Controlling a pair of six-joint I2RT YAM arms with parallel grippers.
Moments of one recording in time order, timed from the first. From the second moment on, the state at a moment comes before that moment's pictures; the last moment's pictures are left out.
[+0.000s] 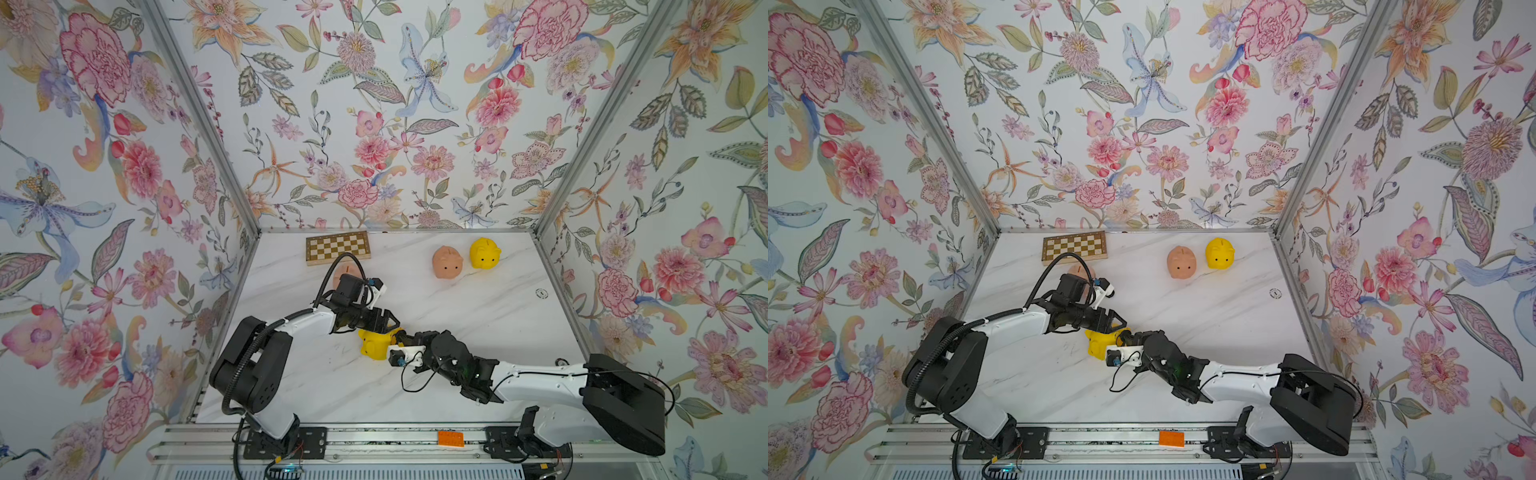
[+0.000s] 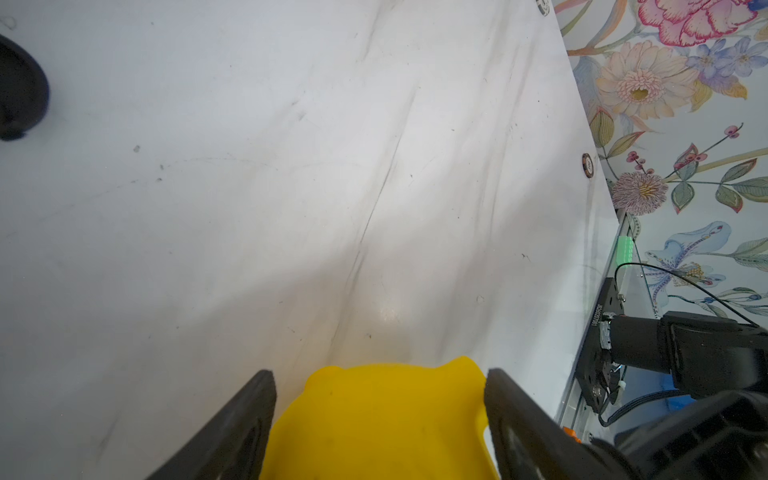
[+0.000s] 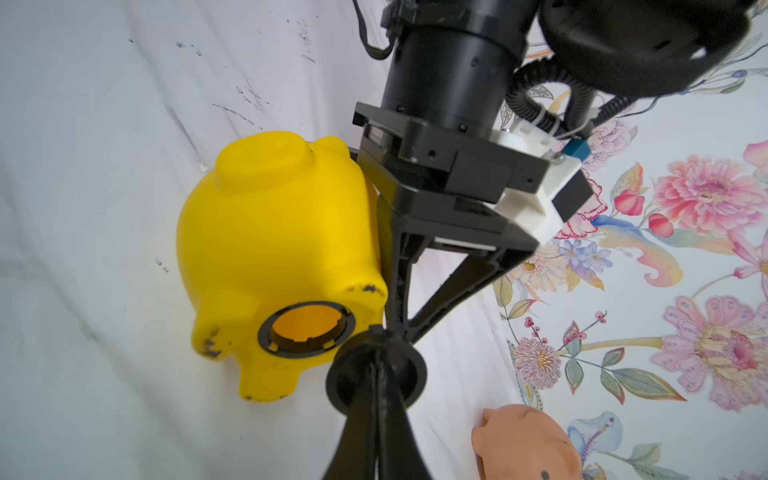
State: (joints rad) left arm -0.49 1.64 0.89 -0.17 0.59 -0.24; right arm 1.07 1.35 0.47 0.47 0.23 -0.83
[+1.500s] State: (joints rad) left arm -0.49 1.58 0.84 -0.18 0.49 -0.26; right arm 0.61 2.12 1.51 -0.43 0.06 0.11
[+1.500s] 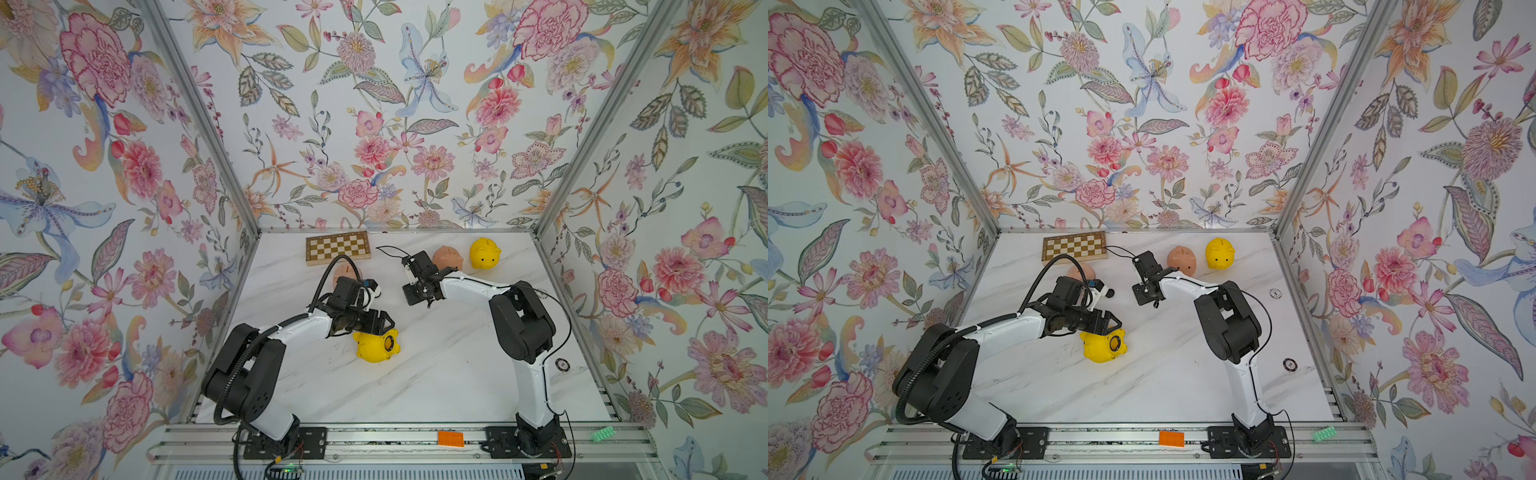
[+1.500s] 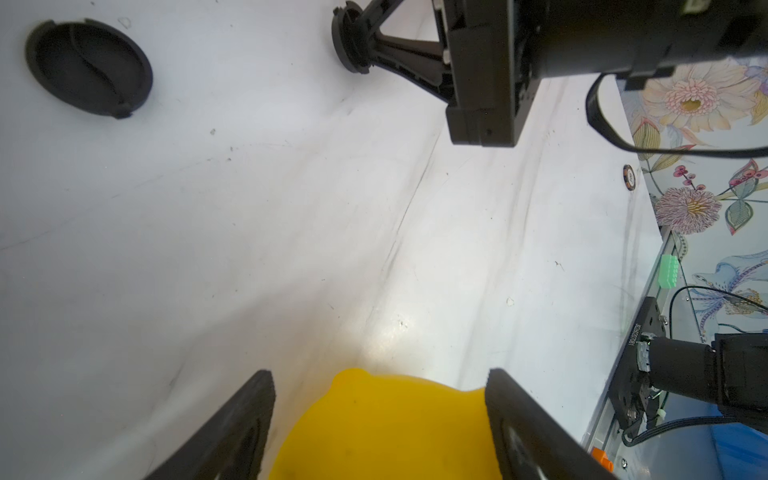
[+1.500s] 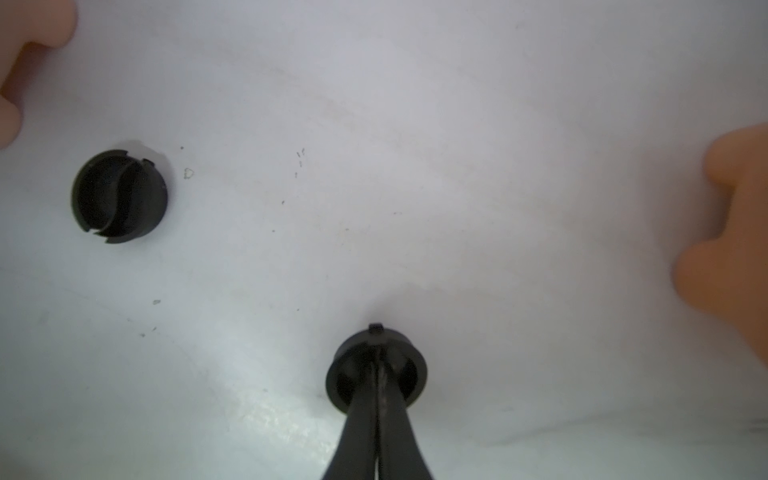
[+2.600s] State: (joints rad) left arm -0.48 1.53 0.79 -0.17 0.47 -0.29; right arm 0.57 1.71 1.18 -0.27 -0.13 0.21
